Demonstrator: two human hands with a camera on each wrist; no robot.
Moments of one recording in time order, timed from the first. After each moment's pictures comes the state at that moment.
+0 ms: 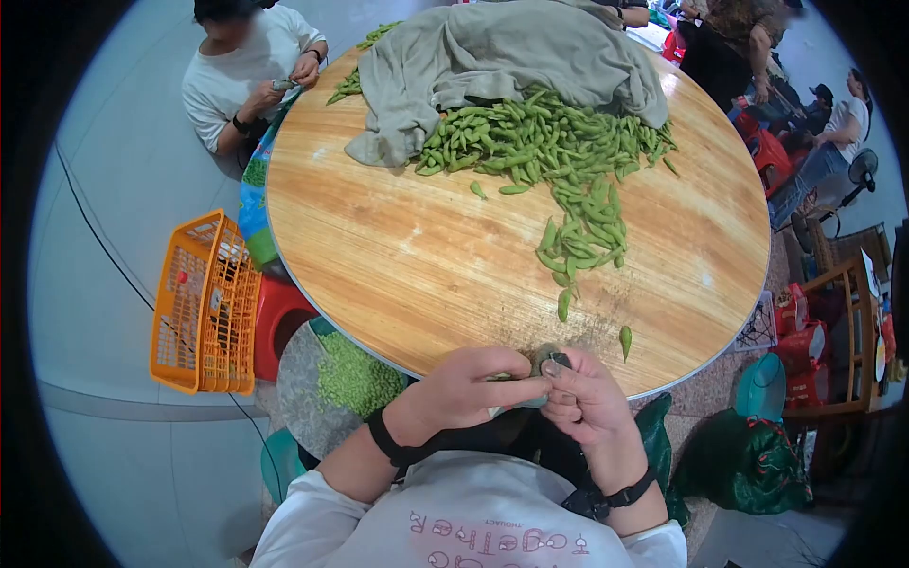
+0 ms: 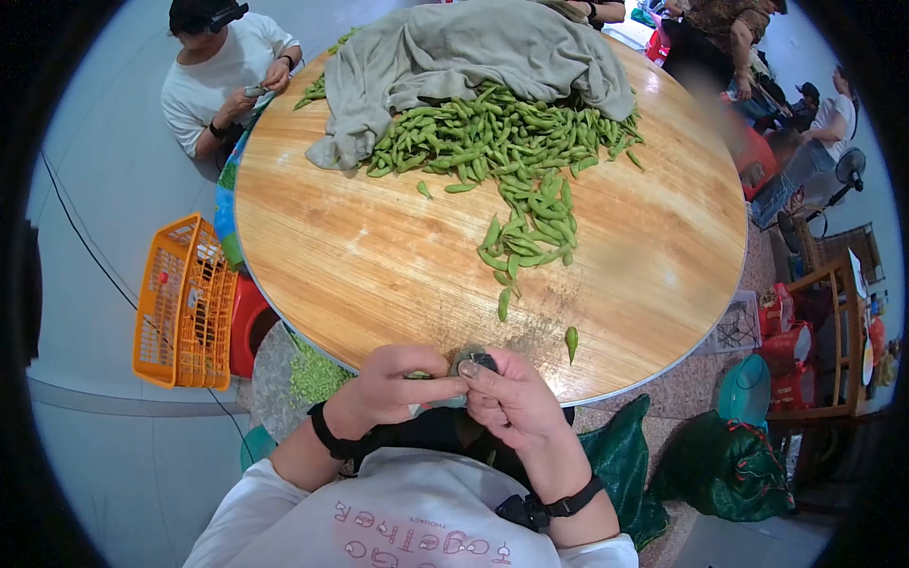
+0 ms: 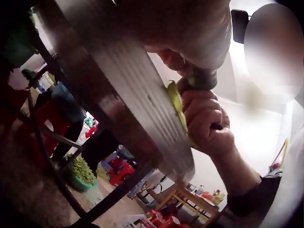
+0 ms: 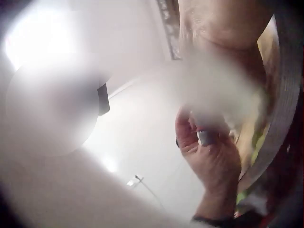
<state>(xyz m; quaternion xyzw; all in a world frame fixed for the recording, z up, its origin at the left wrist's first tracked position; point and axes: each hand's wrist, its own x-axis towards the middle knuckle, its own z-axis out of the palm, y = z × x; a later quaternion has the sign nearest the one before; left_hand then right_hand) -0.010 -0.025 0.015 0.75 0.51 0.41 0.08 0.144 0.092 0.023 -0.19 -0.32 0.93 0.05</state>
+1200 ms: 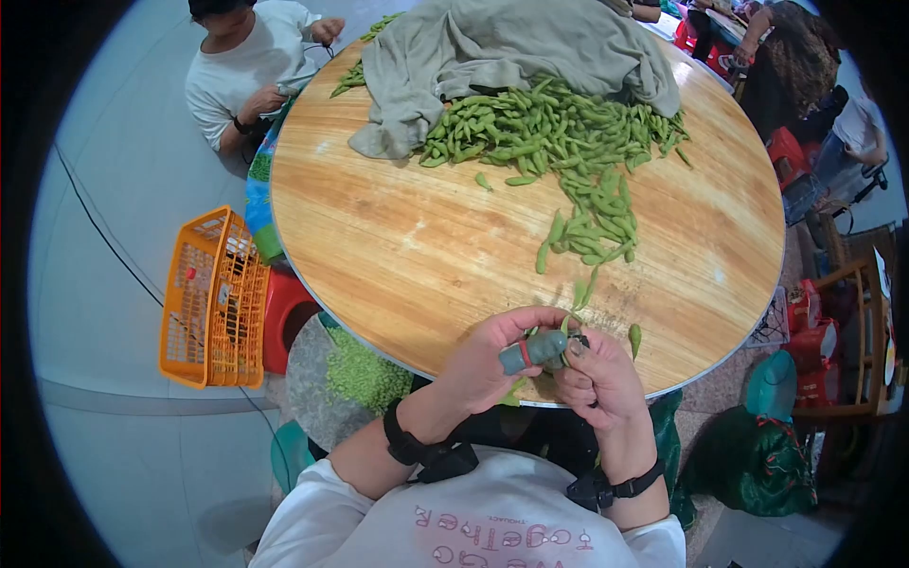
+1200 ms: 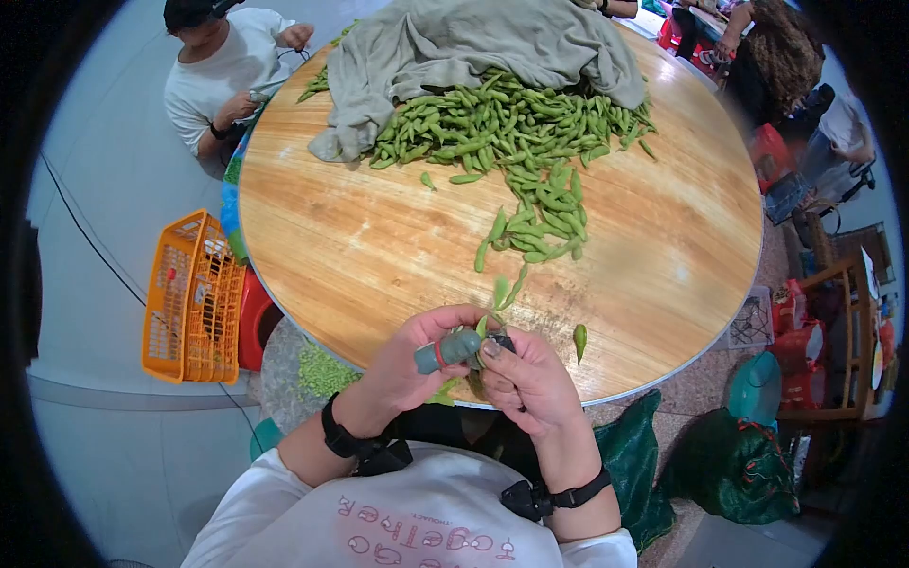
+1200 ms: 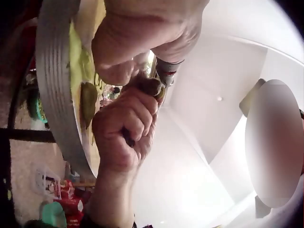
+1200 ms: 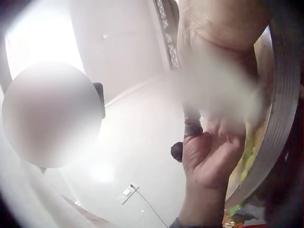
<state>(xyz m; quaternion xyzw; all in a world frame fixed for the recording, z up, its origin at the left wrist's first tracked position) 0.014 0.005 0.019 0.14 0.35 0.71 0.60 0.138 0.108 0.026 -0.19 -0.30 0.93 0.07</state>
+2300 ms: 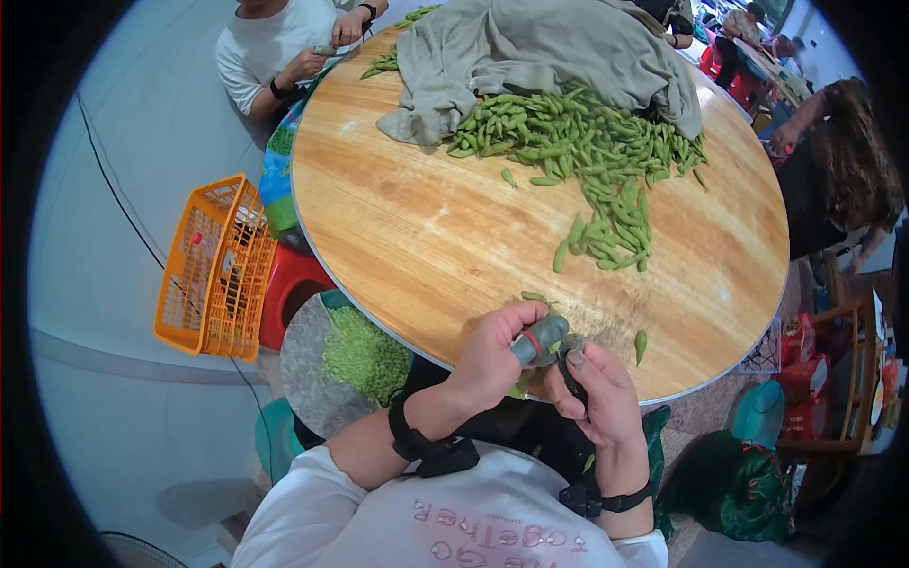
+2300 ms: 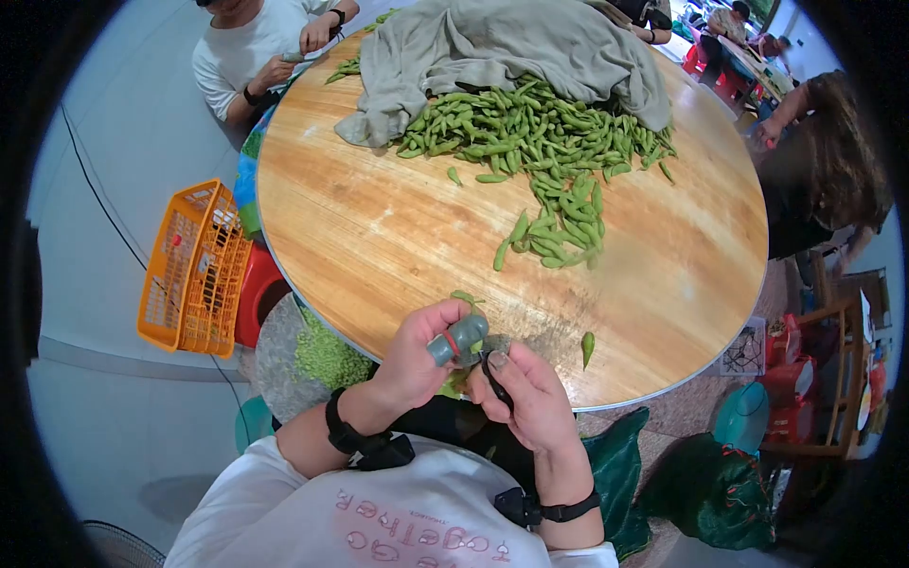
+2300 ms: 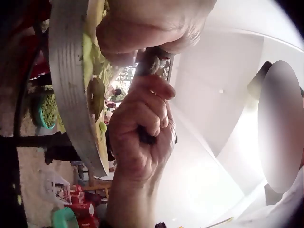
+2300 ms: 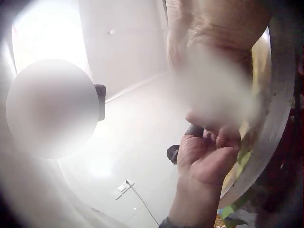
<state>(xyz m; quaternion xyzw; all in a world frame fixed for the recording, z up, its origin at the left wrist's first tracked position) 0.024 -0.004 0.011 0.17 0.42 0.74 0.49 0.143 0.087 0.032 -0.19 -0.42 0.89 0.07</state>
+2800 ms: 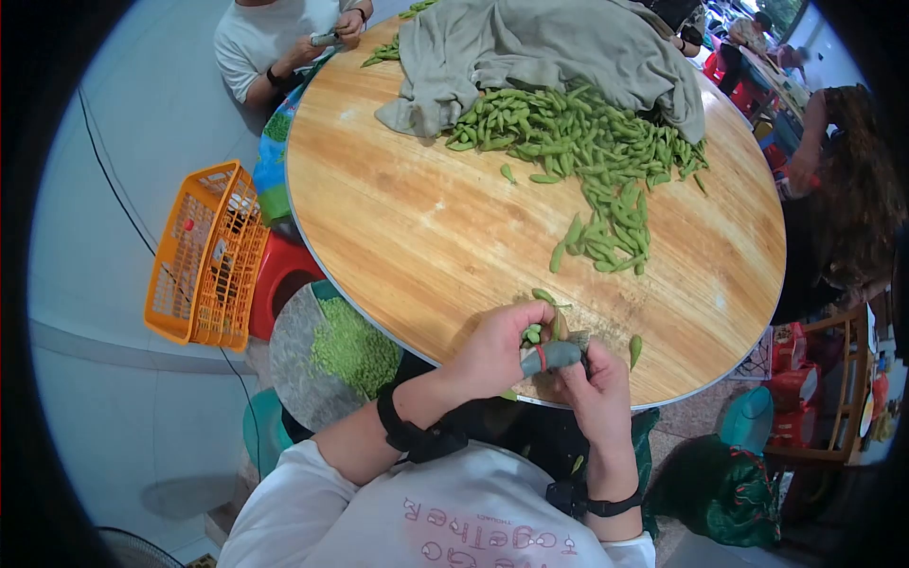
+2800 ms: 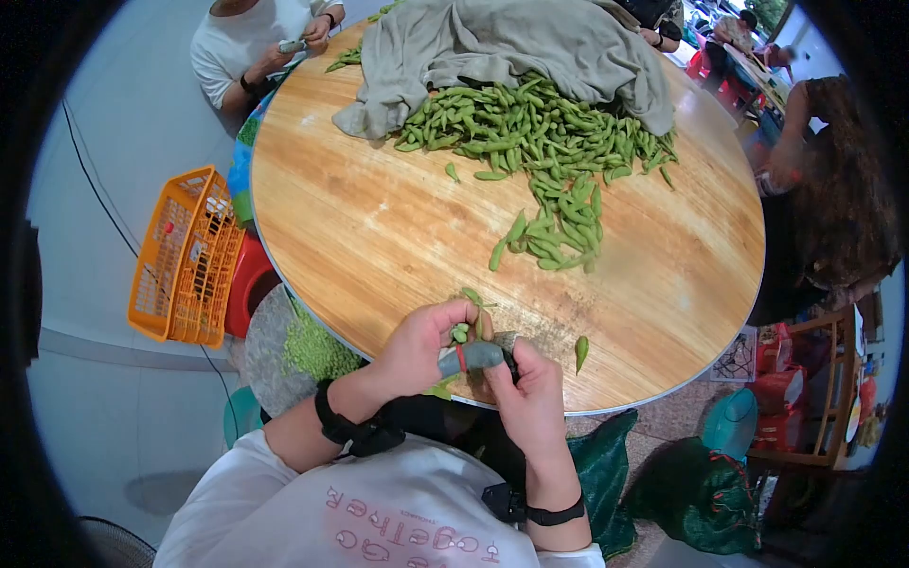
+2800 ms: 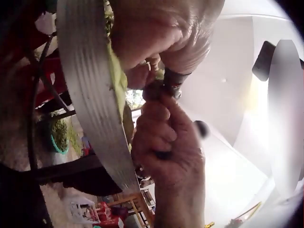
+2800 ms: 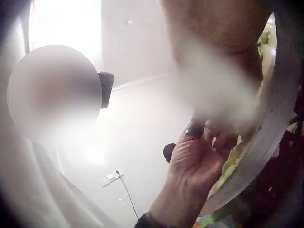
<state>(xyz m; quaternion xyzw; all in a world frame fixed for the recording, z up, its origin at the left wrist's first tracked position) 0.008 0.003 0.000 0.42 0.59 0.57 0.38 0.142 0.090 0.010 -0.25 -0.62 0.73 0.16</state>
